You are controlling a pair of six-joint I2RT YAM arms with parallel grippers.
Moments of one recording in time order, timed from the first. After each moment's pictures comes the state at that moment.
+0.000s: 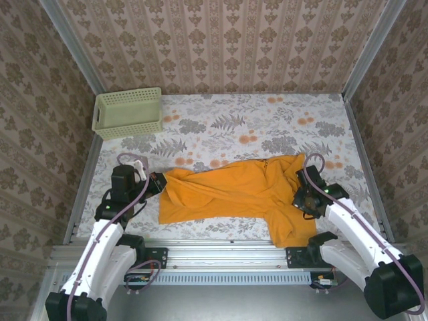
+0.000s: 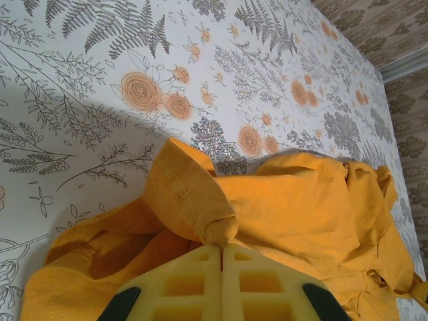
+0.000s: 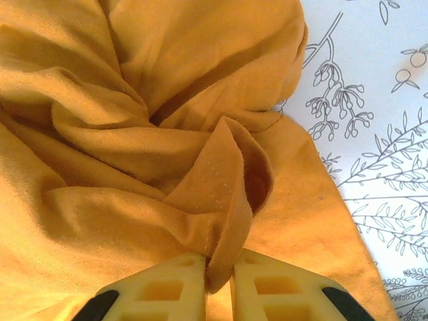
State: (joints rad) left arm -0.19 0.65 0.46 -0.41 0.40 -0.62; right arm 0.25 0.90 0.55 -0.93 0.16 0.86
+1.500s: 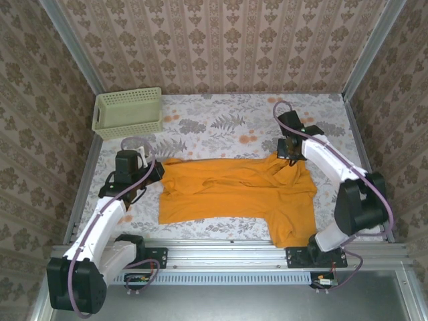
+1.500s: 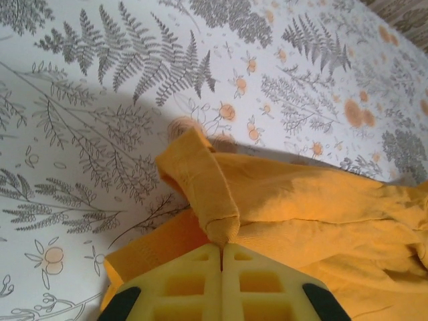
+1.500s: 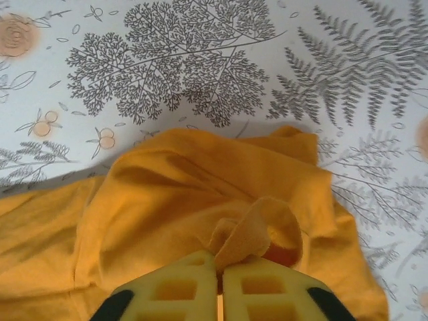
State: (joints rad) left arm -0.17 0.92 0.58 -0.35 0.29 -0.50; right arm 0.23 1.60 1.22 -0.83 0.25 0.42
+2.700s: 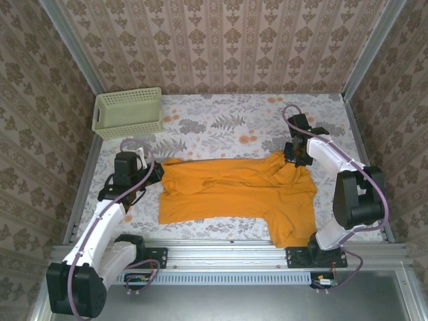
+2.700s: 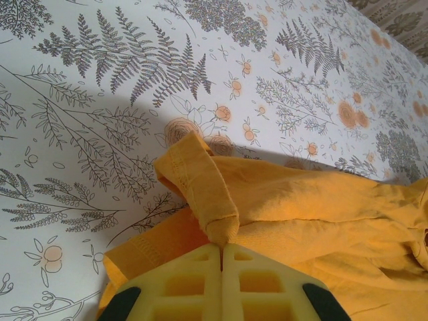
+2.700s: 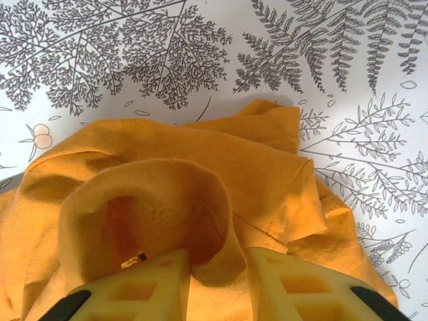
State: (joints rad) left arm -0.17 0.89 0.57 -0.35 0.29 -0.50; right arm 0.12 1.62 1.15 -0.81 0.17 0.45
